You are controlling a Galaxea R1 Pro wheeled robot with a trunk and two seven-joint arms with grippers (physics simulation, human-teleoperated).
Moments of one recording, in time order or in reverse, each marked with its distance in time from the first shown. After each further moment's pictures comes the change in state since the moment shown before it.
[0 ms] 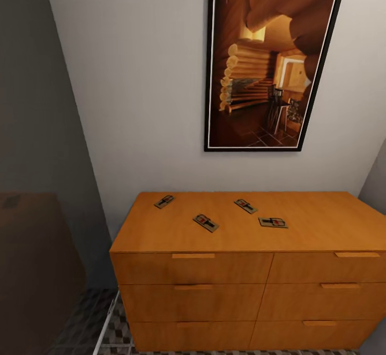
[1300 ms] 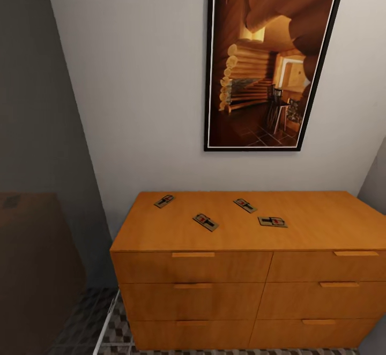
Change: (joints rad) left arm 0.173 0.028 0.004 -0.761 0.006 0.385 -0.004; right arm 0.223 -0.009 -0.007 -0.671 -0.001 0.249 0.091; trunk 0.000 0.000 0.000
